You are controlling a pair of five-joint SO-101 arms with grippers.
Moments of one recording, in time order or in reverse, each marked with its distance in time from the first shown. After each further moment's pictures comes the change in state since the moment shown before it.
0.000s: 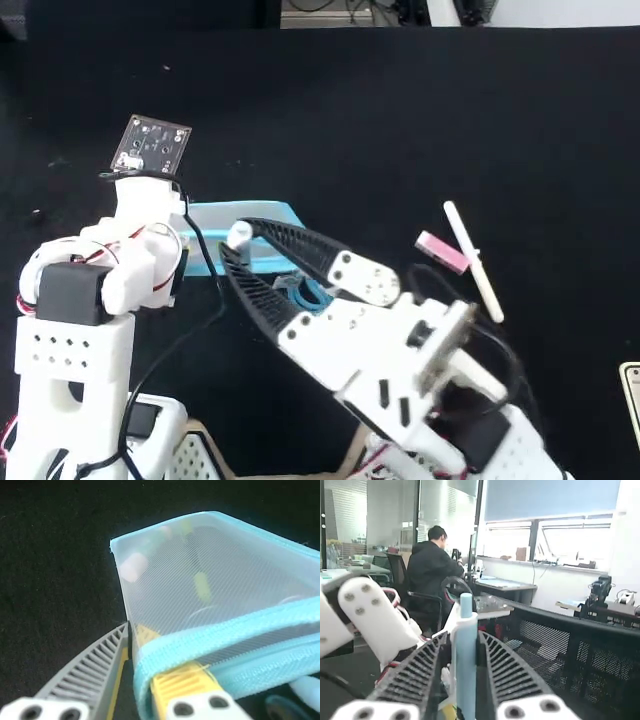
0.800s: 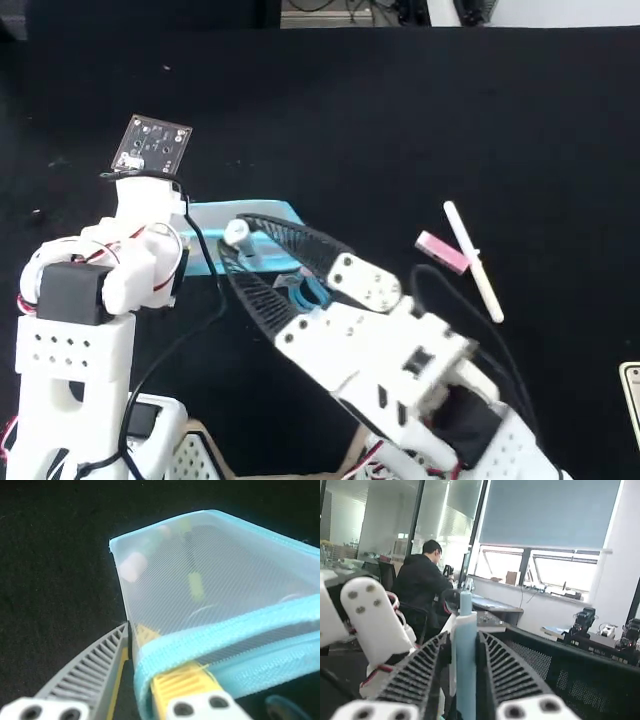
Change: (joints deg) left arm 0.0 0.0 0.0 0.0 0.0; right arm -0.3 -1.0 3.6 -7.7 7.5
